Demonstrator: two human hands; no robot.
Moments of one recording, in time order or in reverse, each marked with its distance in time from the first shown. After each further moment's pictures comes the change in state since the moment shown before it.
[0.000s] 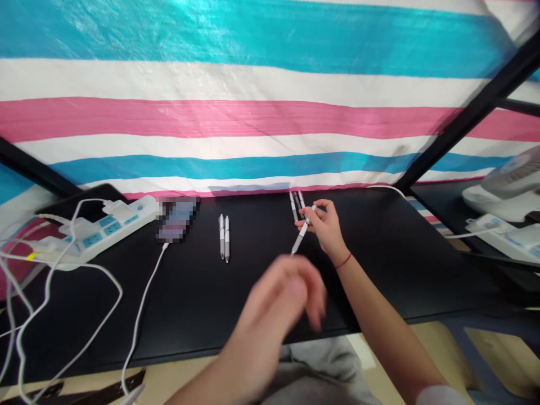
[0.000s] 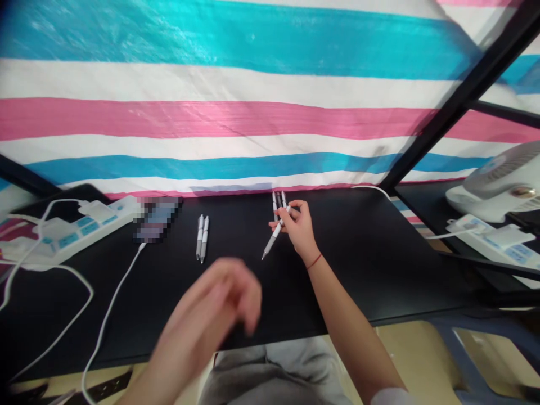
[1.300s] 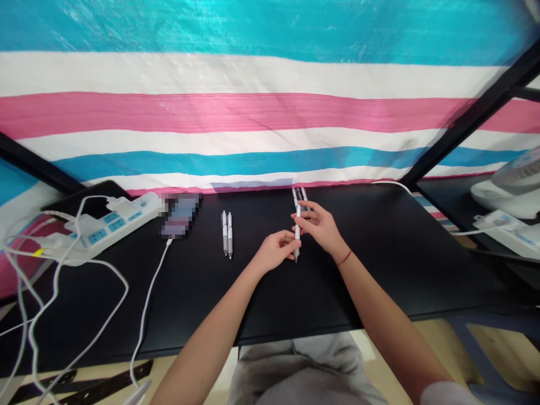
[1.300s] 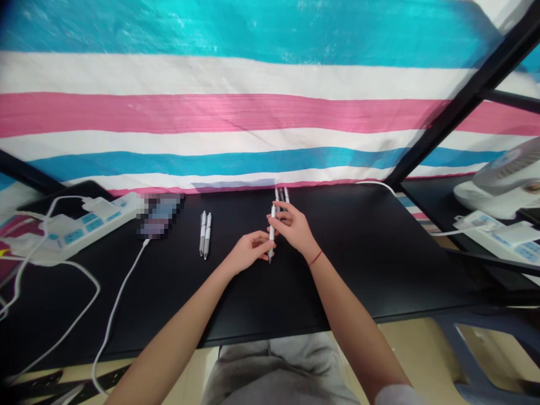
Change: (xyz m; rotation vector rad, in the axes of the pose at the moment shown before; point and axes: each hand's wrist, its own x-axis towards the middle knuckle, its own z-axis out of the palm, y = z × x) left_hand 0.123 -0.077 -0.016 -0.027 -0.066 -0.018; right_hand -0.005 0.006 -0.002 -0.145 -0.237 0.020
